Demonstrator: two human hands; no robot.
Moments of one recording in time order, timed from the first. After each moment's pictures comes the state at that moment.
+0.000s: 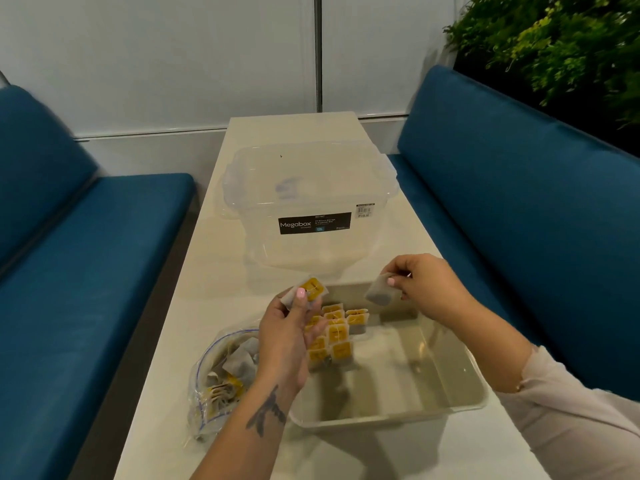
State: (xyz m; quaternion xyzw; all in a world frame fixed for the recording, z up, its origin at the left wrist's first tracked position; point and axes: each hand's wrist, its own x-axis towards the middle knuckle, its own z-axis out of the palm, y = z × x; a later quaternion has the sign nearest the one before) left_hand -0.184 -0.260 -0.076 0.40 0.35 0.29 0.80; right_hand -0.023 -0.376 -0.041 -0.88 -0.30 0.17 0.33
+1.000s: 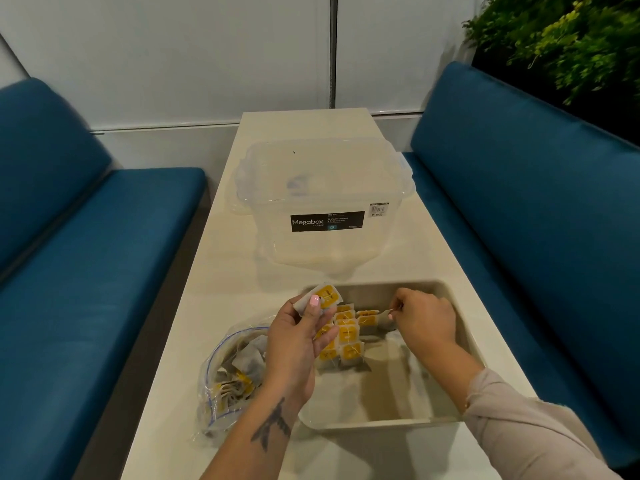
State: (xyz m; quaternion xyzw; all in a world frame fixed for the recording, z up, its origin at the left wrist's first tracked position) left_hand -0.197 -0.263 -0.074 0.41 0.35 0.27 0.79; right_hand -0.032 -0.365 -0.118 -0.95 -0.30 0.02 0.10
